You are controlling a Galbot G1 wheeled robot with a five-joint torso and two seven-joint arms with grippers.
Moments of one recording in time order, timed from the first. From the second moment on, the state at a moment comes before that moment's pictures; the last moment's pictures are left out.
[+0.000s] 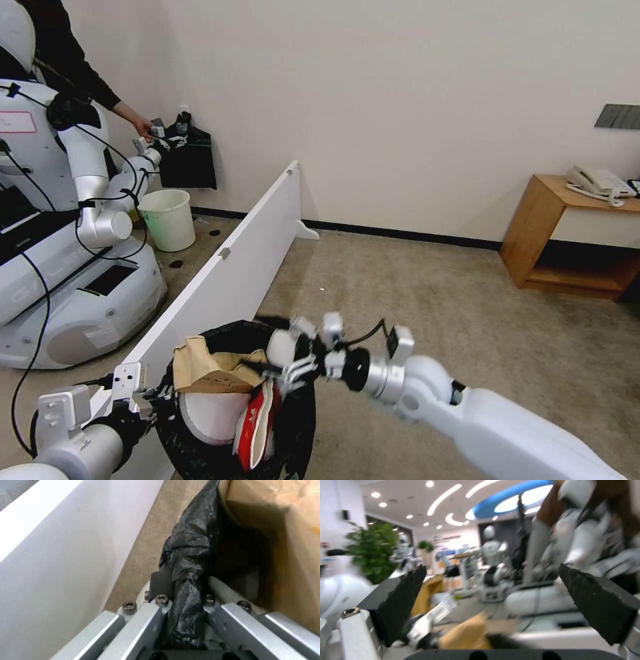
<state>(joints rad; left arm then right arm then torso) 1.70 -0.95 -0.86 -2.50 -1.23 0.74 -0.56 -0.58 0.87 -0.32 1.86 1.16 0.16 -0.63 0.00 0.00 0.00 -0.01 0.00</state>
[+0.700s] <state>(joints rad) 1.72 -1.00 -0.84 -2.50 -1.12 0.74 -0.53 -1.36 0.81 0.68 1.93 0.90 0.09 -0.32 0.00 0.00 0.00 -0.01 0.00</state>
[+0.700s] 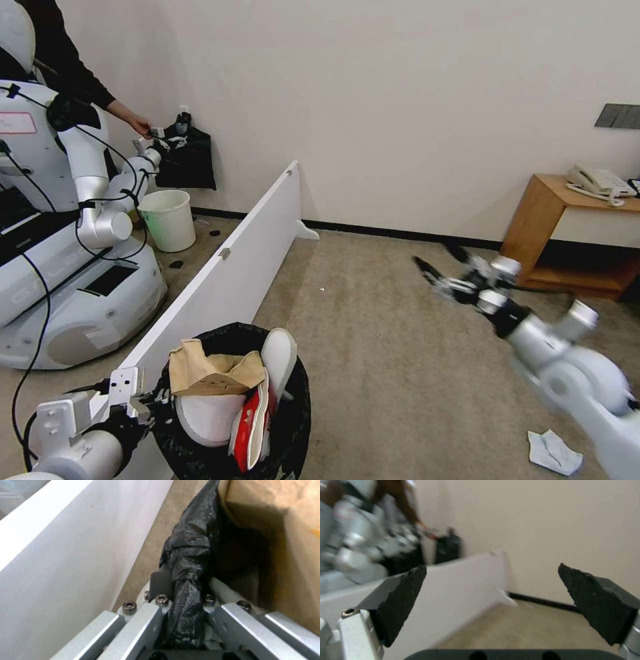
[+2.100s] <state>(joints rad) 1.74 -1.05 -0.84 -2.50 -1.10 0.74 -0.53 -1.63 1.09 0.88 2.01 0.60 0.16 -0.28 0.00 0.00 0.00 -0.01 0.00</state>
